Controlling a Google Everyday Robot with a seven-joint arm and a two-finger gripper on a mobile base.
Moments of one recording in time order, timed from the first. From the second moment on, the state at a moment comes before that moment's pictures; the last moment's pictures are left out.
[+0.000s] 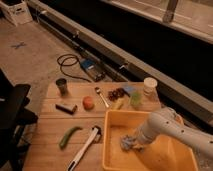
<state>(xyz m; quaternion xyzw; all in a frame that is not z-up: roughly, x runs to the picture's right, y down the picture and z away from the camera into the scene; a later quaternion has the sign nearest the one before) 0.161 0.294 0.765 -0.35 -0.15 0.06 0.92</state>
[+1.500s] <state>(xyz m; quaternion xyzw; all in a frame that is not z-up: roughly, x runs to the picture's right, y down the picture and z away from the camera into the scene) 0.230 0.057 0.693 -0.19 -0.13 0.06 0.97</state>
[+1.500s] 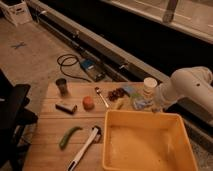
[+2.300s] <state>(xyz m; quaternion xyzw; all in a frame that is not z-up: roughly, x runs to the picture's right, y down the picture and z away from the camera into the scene) 0.229 0.019 0.718 -0.14 -0.18 0.07 0.97</state>
